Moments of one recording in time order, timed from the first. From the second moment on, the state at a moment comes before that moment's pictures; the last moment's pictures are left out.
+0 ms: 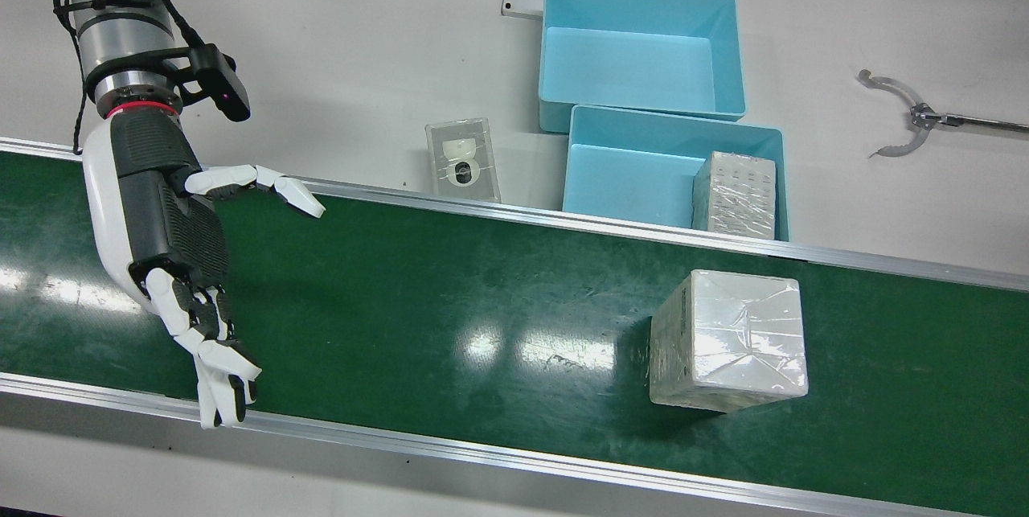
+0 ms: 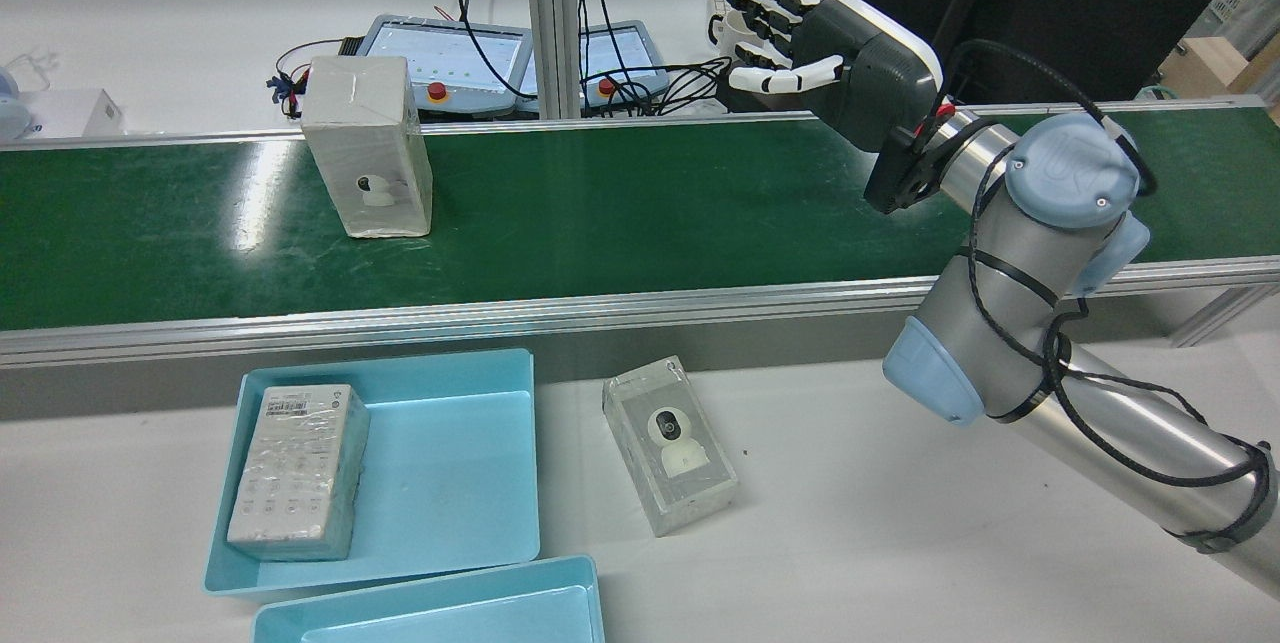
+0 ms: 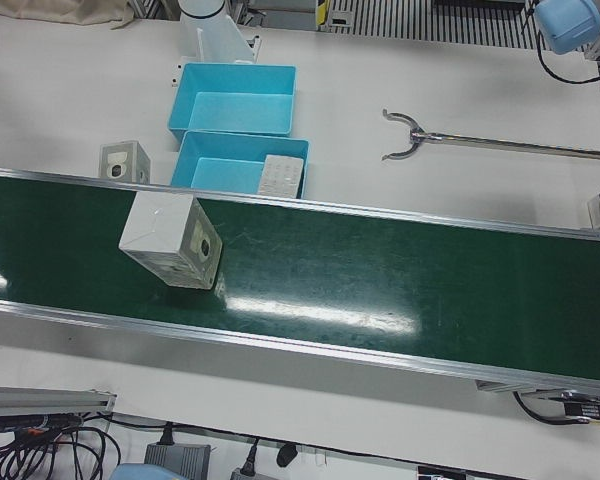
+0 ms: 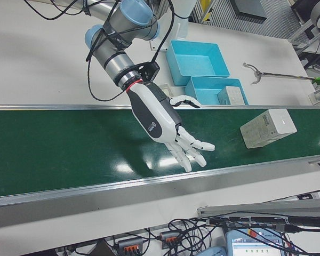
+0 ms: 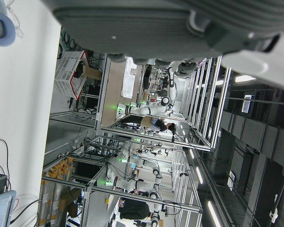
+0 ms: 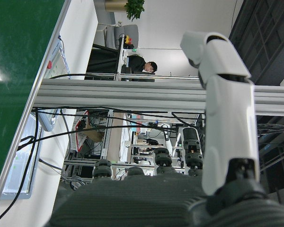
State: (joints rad) left arm -1.78 -1.76 -1.74 0.36 1.90 -0.16; right arm 0.96 -1.00 1.77 -3.55 -1.36 -0.17
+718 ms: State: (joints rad) left arm -1.78 -1.76 -1.74 0.36 1.90 -0.16; right arm 0.96 -1.00 1.78 -3.55 -1.36 -0.16
